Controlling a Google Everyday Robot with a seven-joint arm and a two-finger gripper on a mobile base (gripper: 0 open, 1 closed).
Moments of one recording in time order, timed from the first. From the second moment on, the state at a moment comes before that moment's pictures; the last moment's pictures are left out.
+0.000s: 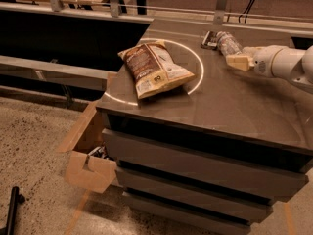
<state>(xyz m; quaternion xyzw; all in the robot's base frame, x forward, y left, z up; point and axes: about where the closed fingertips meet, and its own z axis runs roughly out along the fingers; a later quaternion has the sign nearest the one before) 0.747 -0.287 0.862 -0.22 0.78 0.10 0.57</state>
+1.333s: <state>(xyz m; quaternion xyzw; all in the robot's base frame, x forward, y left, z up) 0.689 -0.273 0.937 -0.30 0.74 0.17 0.58</state>
